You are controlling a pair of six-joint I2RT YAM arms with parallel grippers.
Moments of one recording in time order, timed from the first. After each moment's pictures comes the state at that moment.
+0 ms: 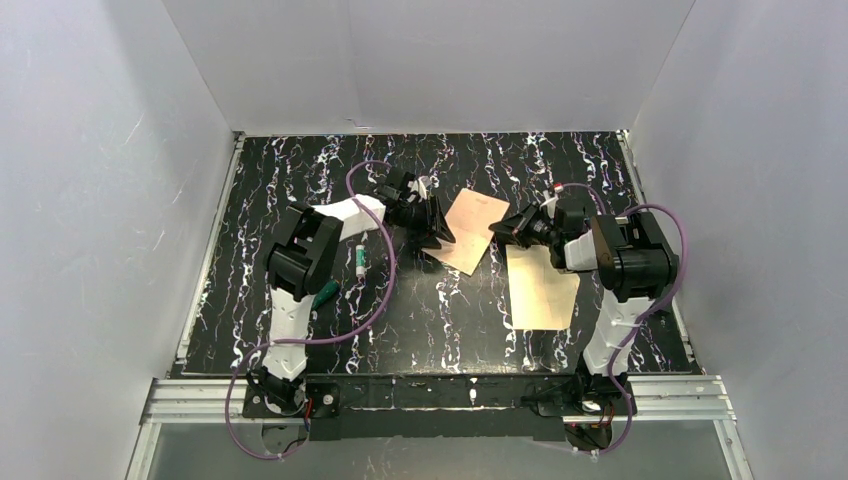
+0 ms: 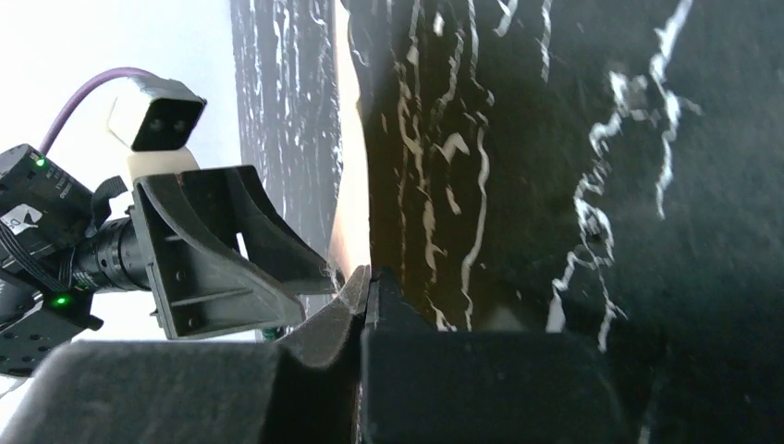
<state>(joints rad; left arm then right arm) -0.51 2.14 1.42 -0.21 0.59 -0.71 0.11 1.94 0.69 0.81 -0.67 0.98</state>
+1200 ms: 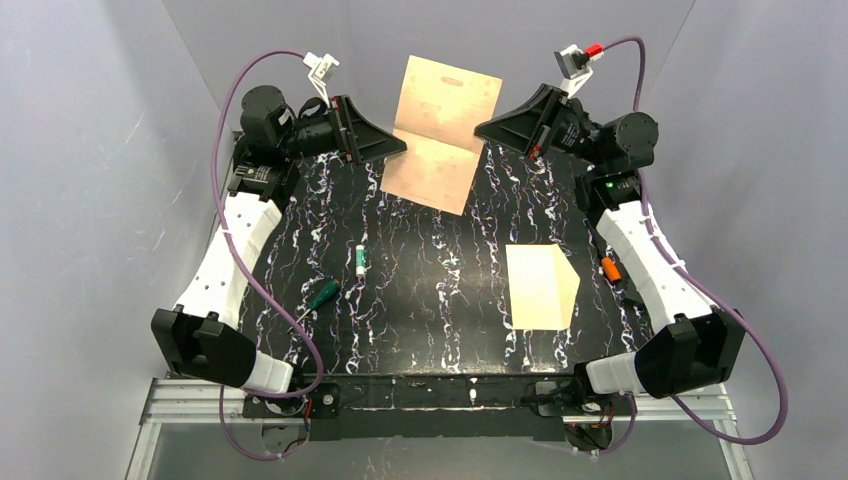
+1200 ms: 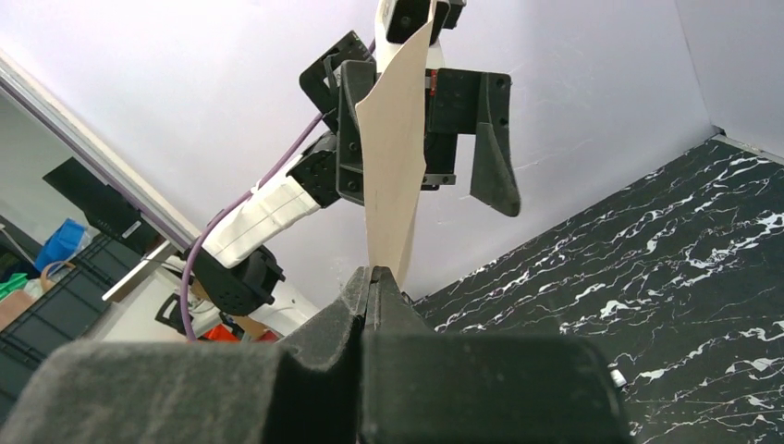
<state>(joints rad) -0.23 1.43 1.52 -0.08 1.00 -0.67 0.28 1.37 1.33 0.64 -1.01 1.15</state>
